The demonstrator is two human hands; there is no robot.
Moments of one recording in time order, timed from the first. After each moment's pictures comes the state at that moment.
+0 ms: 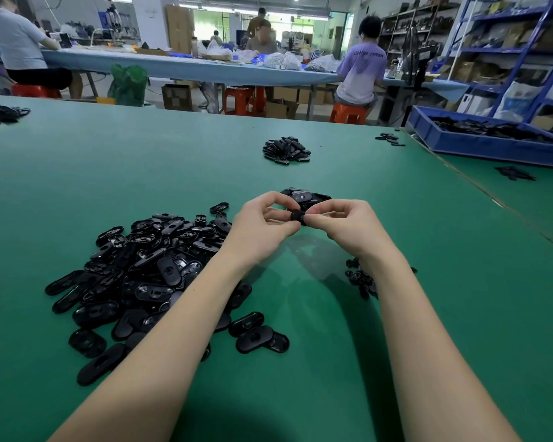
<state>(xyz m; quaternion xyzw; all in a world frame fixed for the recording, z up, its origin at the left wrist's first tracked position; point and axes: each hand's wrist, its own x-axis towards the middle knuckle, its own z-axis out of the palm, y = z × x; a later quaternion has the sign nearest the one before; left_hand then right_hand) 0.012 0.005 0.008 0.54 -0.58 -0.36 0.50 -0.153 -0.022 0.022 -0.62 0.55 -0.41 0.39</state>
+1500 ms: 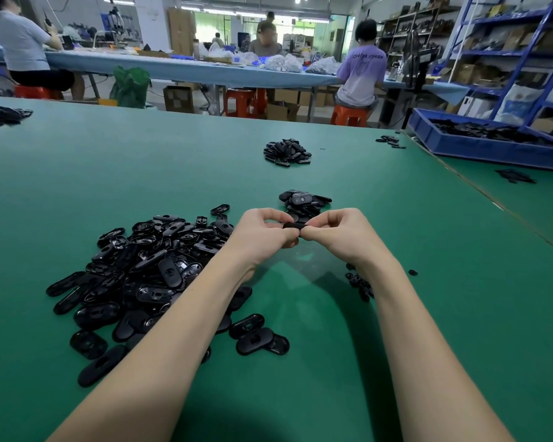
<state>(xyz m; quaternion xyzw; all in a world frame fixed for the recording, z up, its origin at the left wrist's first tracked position) 0.006 0.005 0.008 0.57 -0.47 -0.46 0.49 -0.150 -0.028 0.010 -0.64 0.57 -0.35 0.36</state>
